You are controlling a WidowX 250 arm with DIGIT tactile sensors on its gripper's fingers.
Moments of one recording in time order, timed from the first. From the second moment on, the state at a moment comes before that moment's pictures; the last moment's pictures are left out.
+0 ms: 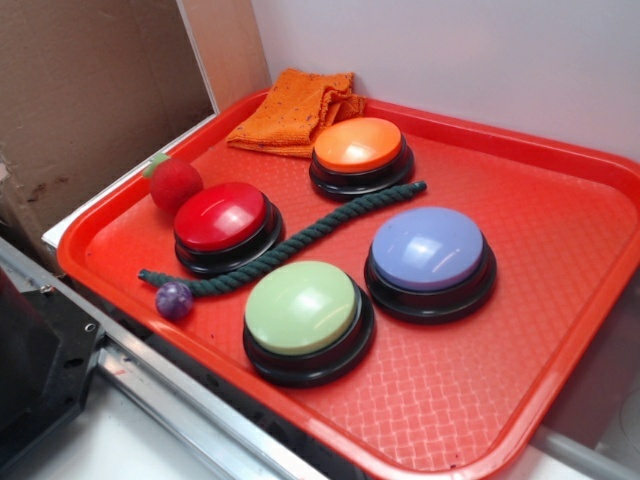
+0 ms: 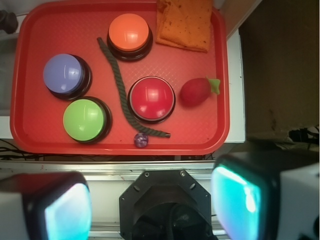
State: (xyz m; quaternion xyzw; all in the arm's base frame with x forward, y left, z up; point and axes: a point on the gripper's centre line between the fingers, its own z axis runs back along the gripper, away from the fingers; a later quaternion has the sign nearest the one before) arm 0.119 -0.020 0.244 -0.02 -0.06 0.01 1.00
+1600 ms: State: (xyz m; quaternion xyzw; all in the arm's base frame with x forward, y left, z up) arm 0.190 0.056 0.097 -0.01 -0.07 0.51 0.86
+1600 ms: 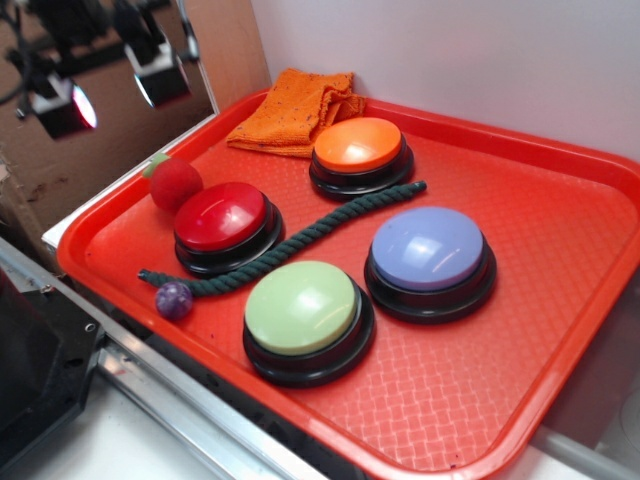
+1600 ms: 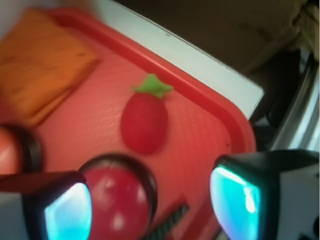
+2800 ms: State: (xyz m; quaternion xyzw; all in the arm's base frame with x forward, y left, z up) arm 0.215 0.075 0.012 0.03 -0.04 0.59 0.81
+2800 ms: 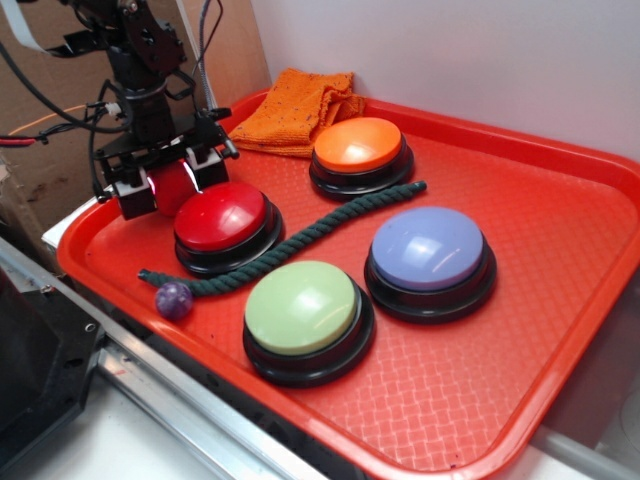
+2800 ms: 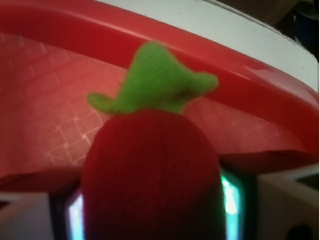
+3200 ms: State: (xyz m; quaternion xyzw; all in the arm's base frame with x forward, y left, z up) arm 0.223 0.053 0.076 0.02 -0.03 0.42 0.91
